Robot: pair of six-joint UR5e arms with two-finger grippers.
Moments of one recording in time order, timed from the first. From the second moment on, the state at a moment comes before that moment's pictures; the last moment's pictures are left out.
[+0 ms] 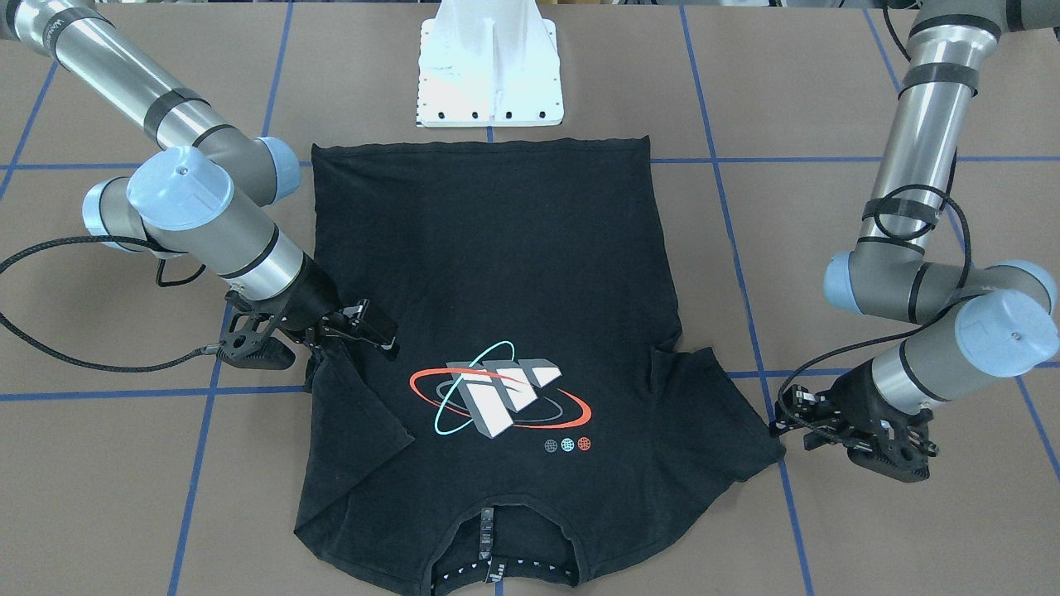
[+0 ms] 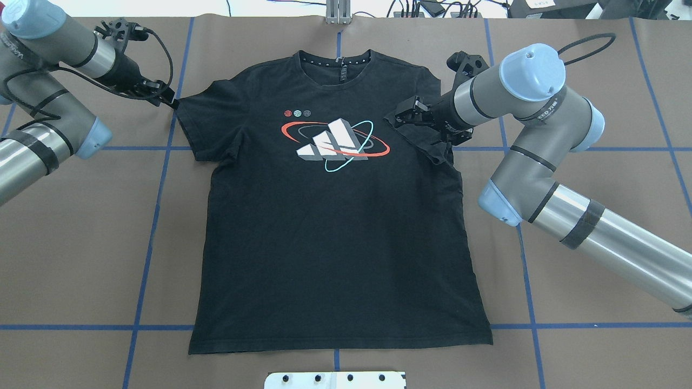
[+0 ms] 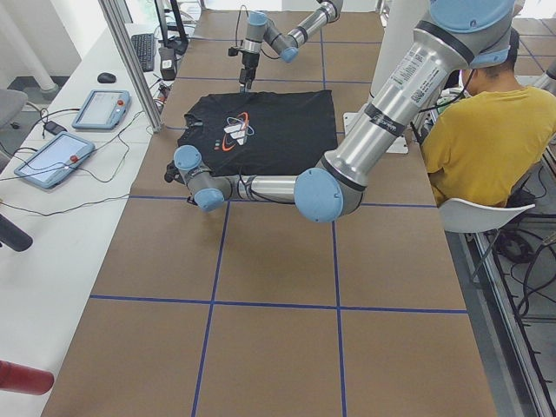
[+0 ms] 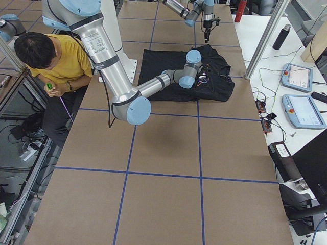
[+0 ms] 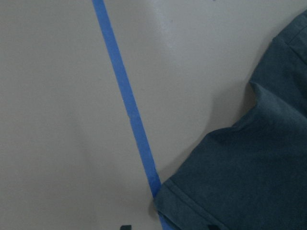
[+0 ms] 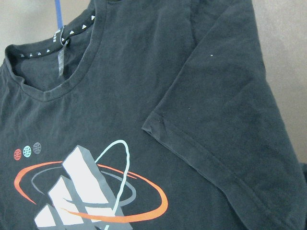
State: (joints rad) left arm -1.04 -2.23 -0.85 -2.52 -2.33 -0.67; right arm 0.78 -1.02 1.43 -0.85 2.06 1.47
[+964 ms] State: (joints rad) left arm -1.02 -2.26 -0.78 -2.57 -2.31 -0.67; right arm 0.78 -1.03 1.43 -0.85 2.06 1.47
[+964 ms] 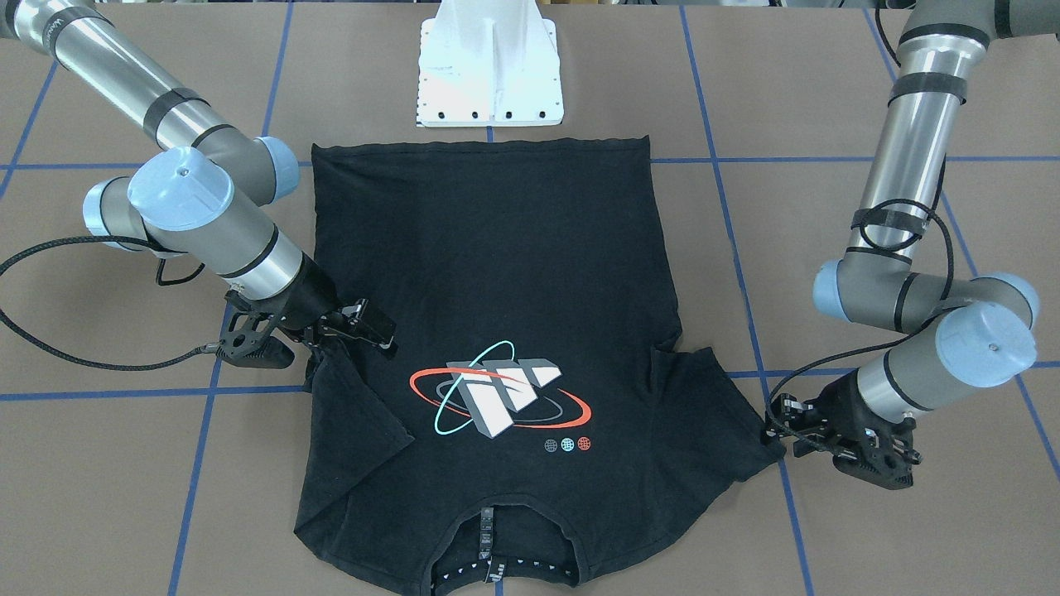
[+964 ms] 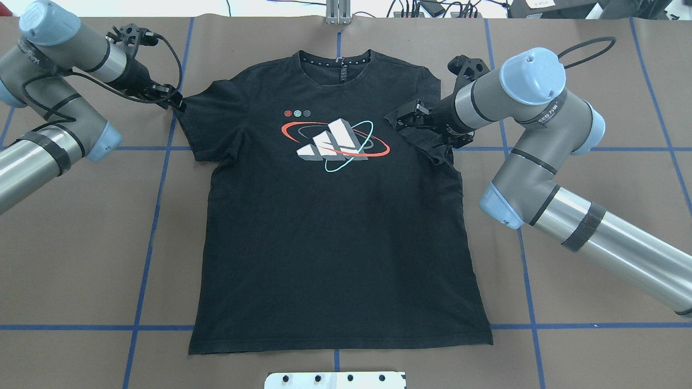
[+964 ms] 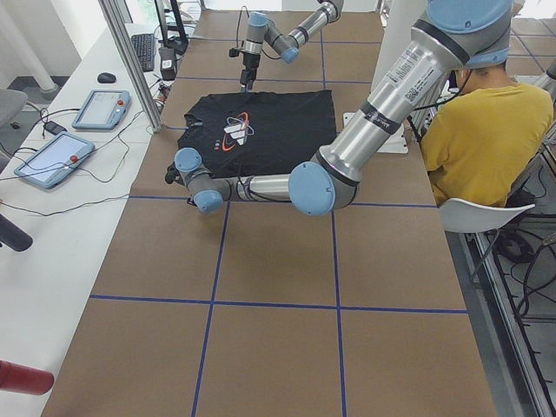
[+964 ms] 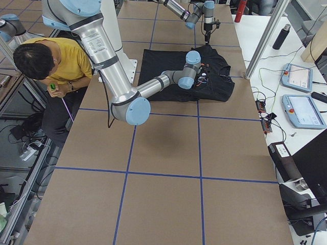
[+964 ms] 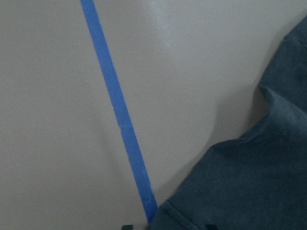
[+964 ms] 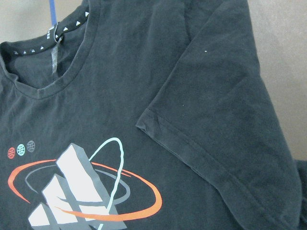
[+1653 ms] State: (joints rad) left arm -1.01 -2.26 -0.78 -2.58 -2.31 -0.69; right arm 0.77 -1.03 1.43 -0.85 2.06 1.47
